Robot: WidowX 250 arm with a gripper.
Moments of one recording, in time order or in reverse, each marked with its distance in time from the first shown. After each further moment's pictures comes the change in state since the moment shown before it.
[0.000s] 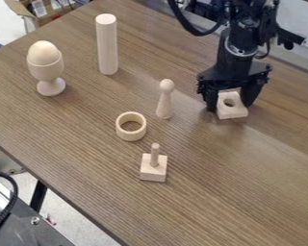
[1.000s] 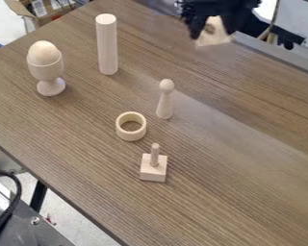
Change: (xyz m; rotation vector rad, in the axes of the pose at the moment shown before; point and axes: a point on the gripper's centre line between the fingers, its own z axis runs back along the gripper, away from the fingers) arm 0.031 0.012 0.108 0.072 -0.314 0.067
